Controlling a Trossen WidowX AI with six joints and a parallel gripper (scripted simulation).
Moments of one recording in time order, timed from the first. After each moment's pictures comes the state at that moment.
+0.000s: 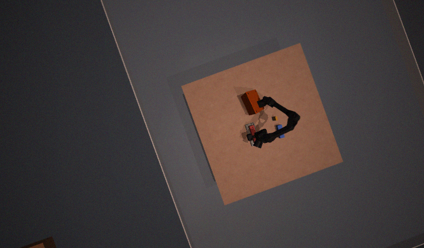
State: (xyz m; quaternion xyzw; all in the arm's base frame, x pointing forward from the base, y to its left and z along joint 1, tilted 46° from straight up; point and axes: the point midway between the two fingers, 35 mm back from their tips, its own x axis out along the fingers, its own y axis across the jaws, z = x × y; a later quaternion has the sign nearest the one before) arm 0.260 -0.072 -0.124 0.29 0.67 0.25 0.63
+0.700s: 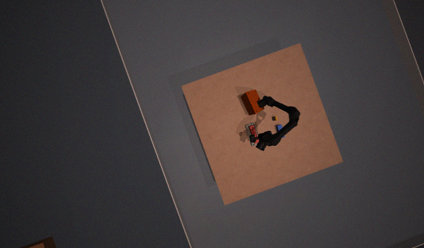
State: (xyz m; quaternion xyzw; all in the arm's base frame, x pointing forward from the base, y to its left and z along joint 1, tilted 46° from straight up) arm 0.267 -0.148 -0.057 0.31 0.68 0.22 0.63
